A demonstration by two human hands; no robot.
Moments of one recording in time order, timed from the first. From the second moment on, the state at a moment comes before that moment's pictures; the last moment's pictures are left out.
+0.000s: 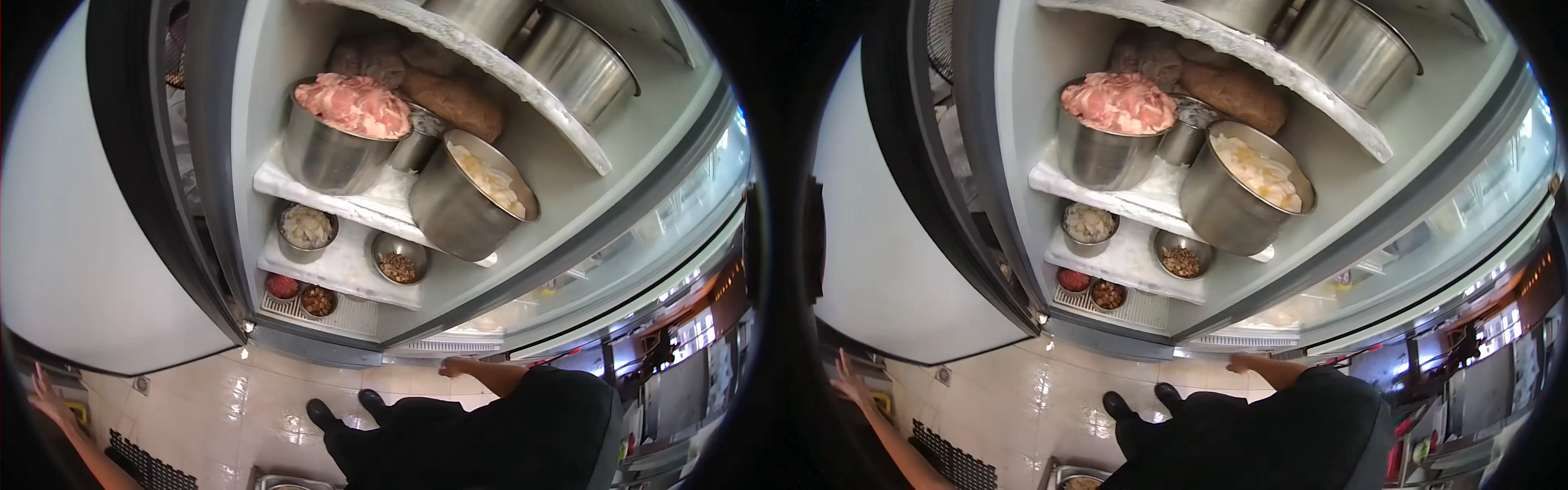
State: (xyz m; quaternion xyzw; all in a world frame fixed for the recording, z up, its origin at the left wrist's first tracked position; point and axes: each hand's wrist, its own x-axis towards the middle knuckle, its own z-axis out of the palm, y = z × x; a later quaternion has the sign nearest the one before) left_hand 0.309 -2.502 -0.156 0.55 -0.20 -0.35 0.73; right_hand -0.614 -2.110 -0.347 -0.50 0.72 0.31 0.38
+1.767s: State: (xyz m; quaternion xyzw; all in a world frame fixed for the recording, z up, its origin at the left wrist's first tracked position) left_hand -0.067 -2.102 -0.228 0.64 -0.13 0.32 0.68; right_hand -0.624 -2.084 -0.421 -0.76 0.50 -0.08 0.41
